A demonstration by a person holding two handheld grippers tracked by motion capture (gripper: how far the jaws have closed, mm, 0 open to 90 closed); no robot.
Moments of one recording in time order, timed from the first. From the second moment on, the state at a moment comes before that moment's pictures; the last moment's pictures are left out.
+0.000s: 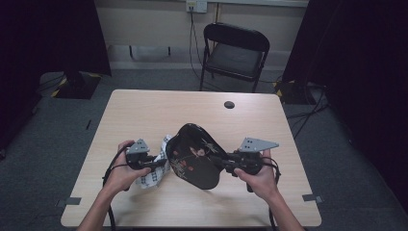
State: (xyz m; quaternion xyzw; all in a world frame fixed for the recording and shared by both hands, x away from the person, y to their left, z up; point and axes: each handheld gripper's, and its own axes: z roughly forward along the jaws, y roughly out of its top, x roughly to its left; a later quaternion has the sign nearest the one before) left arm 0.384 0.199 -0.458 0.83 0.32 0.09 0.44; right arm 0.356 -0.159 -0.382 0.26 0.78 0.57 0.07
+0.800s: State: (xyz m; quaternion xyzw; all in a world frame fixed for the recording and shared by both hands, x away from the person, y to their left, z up) left arm 0.384 0.190 -0.465 0.85 0.30 0.08 0.41; right arm 0.356 -0.160 -0.383 0.26 0.78 0.57 0.07
